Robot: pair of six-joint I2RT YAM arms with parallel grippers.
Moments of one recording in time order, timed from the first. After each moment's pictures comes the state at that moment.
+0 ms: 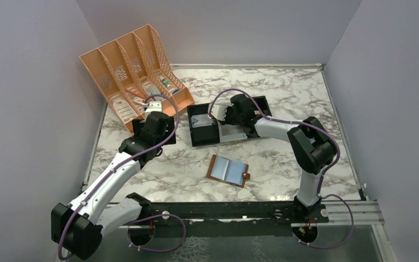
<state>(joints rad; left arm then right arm) -0.48 0.99 0.80 -0.59 -0.49 -0.37 0.60 1.89 1.11 0.16 0.00 -0.96</state>
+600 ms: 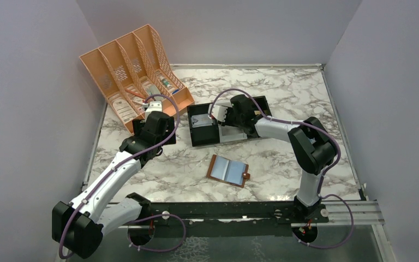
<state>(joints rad) -0.47 1.00 0.80 -0.59 -0.49 -0.37 0.60 1.89 1.11 0.12 -0.05 -0.92</state>
